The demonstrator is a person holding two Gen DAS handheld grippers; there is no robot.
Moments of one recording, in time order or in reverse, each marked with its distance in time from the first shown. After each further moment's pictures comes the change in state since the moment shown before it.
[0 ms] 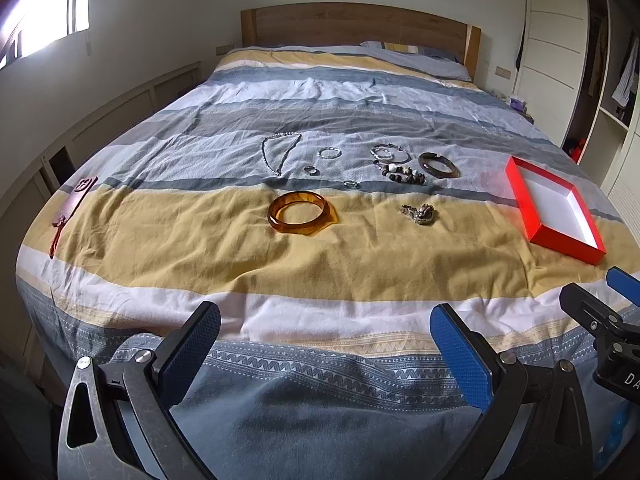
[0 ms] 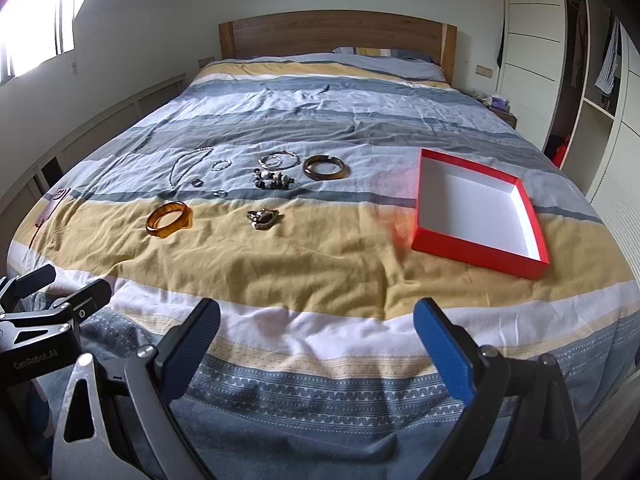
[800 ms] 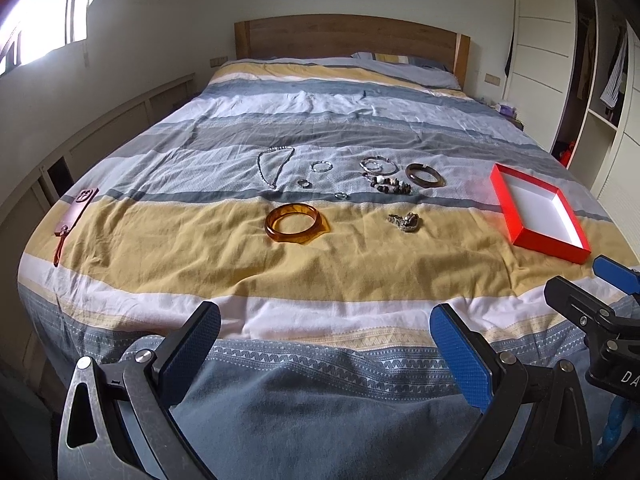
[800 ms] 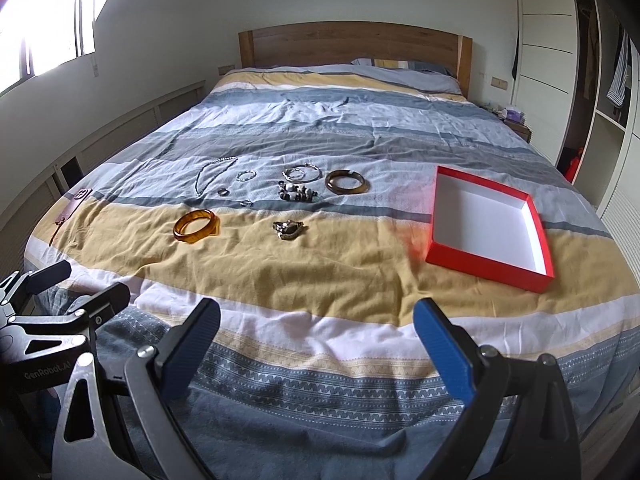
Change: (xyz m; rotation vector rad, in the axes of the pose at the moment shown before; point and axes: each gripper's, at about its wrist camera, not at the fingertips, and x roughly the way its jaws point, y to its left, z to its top) left arm -0.026 0.000 0.000 0.010 -0.026 -0.024; right arm -0.024 0.009 0.006 -0.030 -0.034 0.055
